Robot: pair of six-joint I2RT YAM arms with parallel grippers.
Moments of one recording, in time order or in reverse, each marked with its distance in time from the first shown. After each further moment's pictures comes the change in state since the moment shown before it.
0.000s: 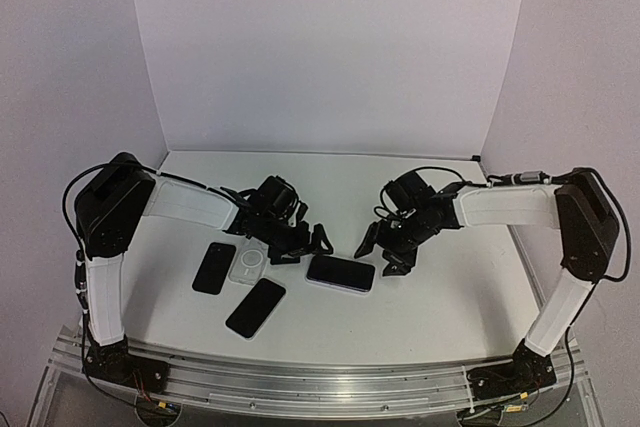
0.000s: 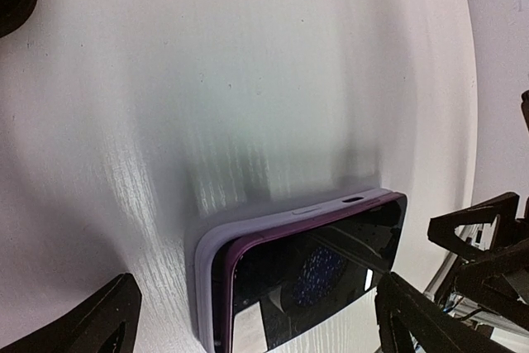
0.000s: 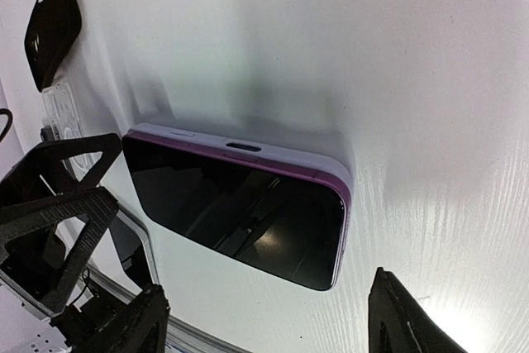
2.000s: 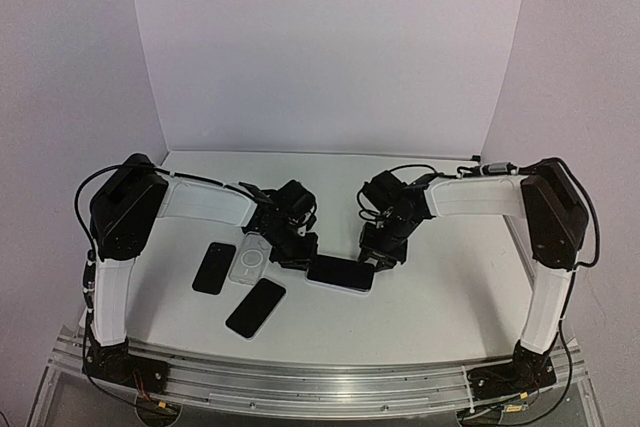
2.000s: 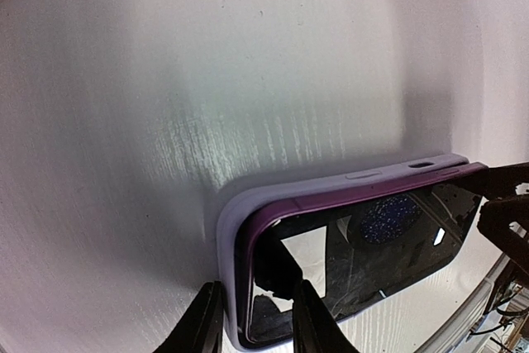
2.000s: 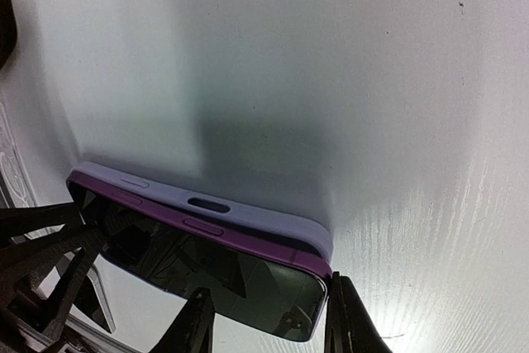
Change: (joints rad) left arm -0.067 0.080 0.168 -0.303 -0.110 0.099; right arm 0.036 0.185 0.210 -0.182 0.122 -0.096
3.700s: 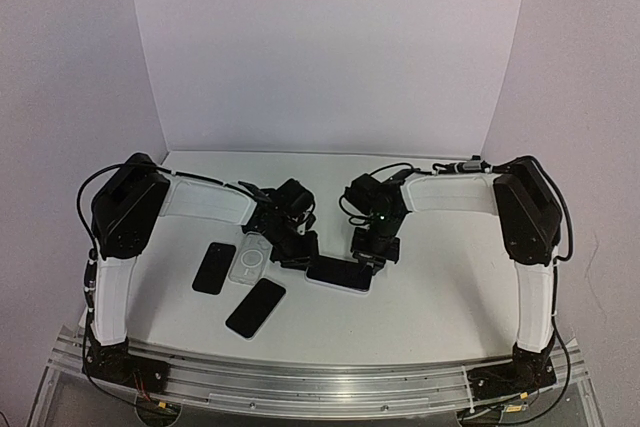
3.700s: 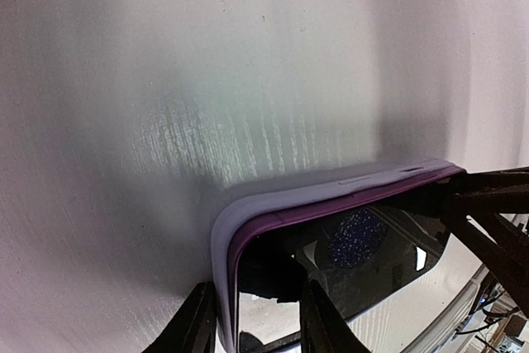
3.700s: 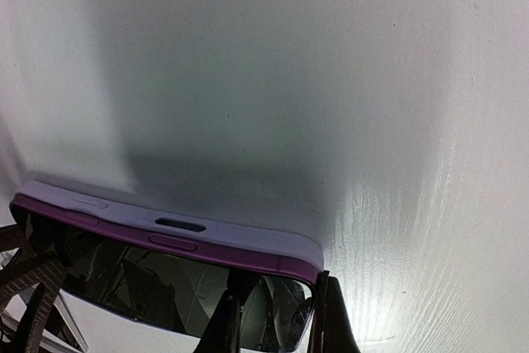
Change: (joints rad) left arm 0.017 0.017 0.006 0.012 0.045 -0.024; right arm 0.044 0.184 0.196 -0.201 0.060 -0.005
